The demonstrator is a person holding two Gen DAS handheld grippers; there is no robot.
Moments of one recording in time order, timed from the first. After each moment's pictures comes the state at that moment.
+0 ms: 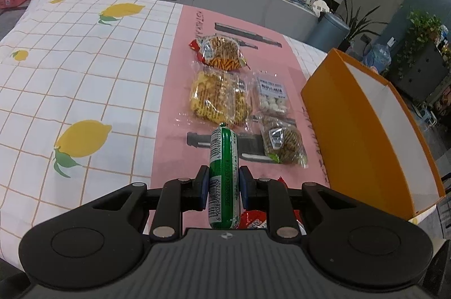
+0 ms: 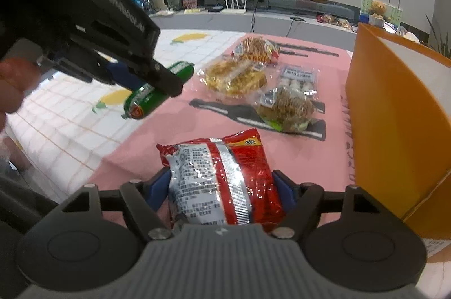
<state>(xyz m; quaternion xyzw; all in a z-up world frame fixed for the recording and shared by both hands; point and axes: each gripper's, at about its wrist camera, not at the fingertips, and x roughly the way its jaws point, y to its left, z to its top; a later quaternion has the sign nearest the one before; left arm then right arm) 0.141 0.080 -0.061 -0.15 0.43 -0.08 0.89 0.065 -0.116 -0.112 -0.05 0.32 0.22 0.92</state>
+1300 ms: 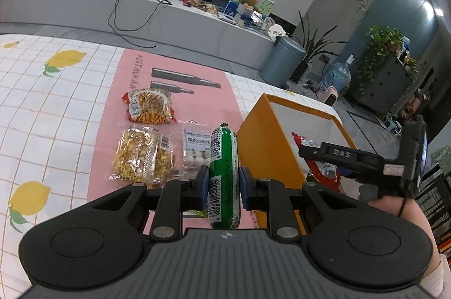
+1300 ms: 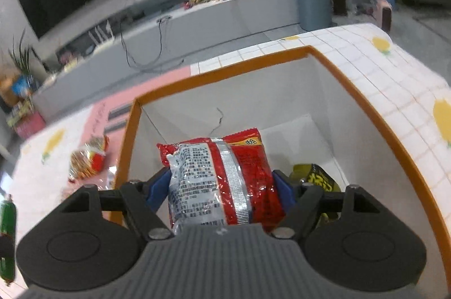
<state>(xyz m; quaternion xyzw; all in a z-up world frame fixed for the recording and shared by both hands) 0.167 0.034 -0.011 -0.16 0.37 -0.16 0.90 0.248 -0.275 -0.044 0.13 0.39 0.00 0.91</state>
